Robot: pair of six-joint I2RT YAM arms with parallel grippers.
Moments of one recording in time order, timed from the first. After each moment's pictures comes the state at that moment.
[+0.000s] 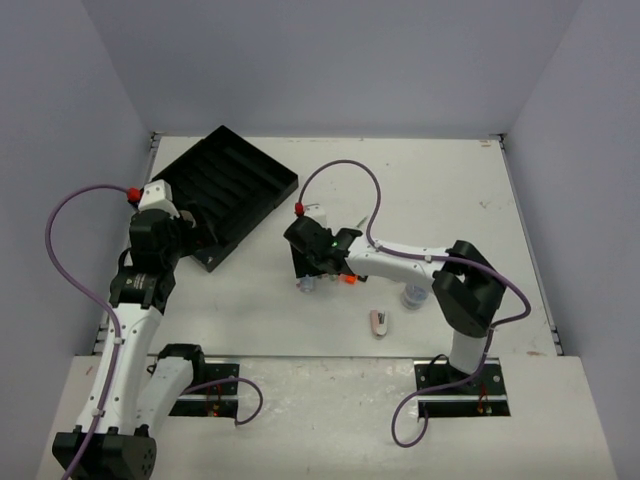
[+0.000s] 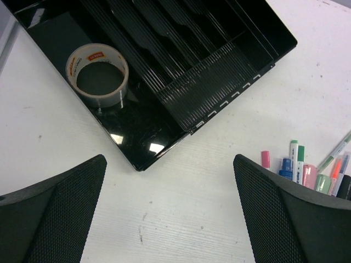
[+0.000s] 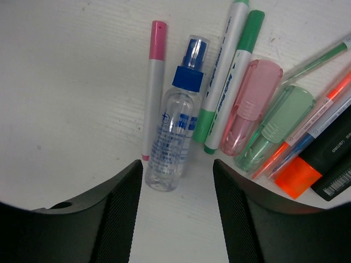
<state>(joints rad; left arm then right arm) -0.03 0.77 0.79 -0.52 -0.10 -0.33 0.99 1.83 1.31 -0.50 0.31 0.67</state>
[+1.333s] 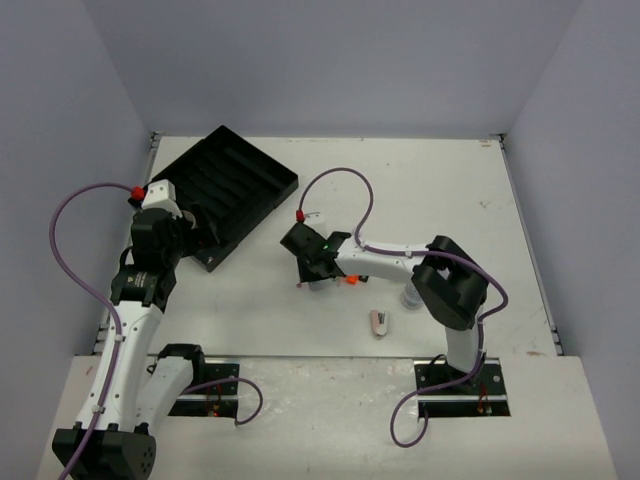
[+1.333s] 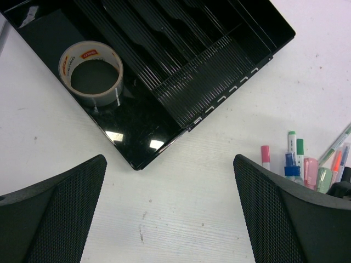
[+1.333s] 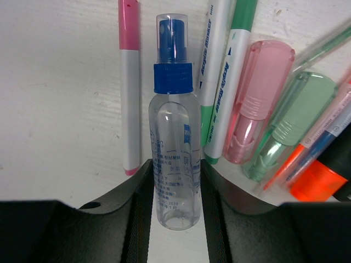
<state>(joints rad) -0.03 0.79 0.79 -0.51 -0.07 -0.31 0.99 1.93 1.33 -0.51 0.32 0.73</state>
